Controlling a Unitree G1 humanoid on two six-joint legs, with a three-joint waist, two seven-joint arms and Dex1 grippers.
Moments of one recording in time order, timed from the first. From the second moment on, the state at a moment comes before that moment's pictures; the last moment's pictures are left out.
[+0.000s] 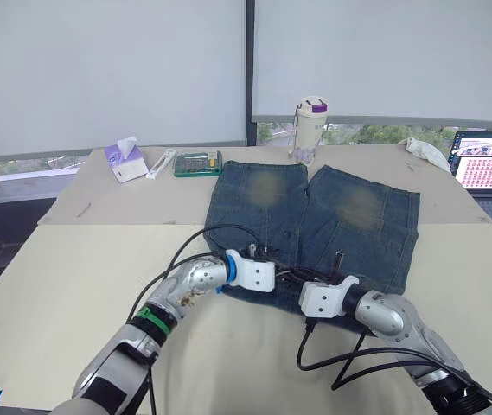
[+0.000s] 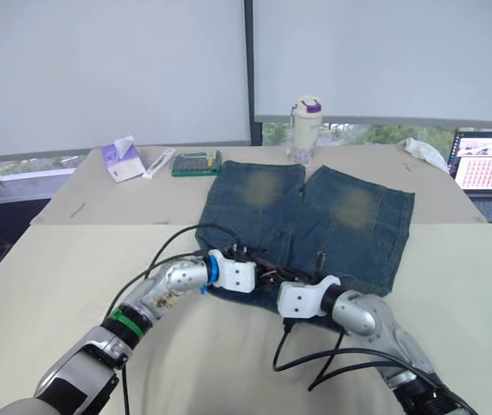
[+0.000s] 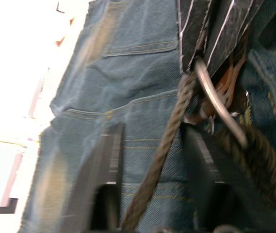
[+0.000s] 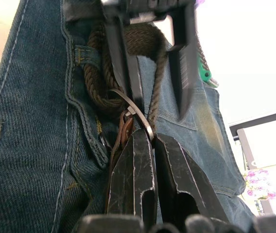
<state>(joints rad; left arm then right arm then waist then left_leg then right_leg) -0.67 0.33 -0.45 0.51 0.47 -0.51 -0.52 -0.19 -0.60 0.24 -0.09 -0.43 -0.27 0.50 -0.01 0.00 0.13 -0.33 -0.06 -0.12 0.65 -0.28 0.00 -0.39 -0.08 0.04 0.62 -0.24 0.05</state>
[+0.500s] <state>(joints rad) -0.59 0.26 -0.34 0.57 0.15 -0.51 -0.68 -0.19 -0.60 0.24 -0.09 -0.43 -0.27 0.50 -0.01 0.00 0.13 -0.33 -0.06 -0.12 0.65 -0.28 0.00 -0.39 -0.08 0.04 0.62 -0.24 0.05</state>
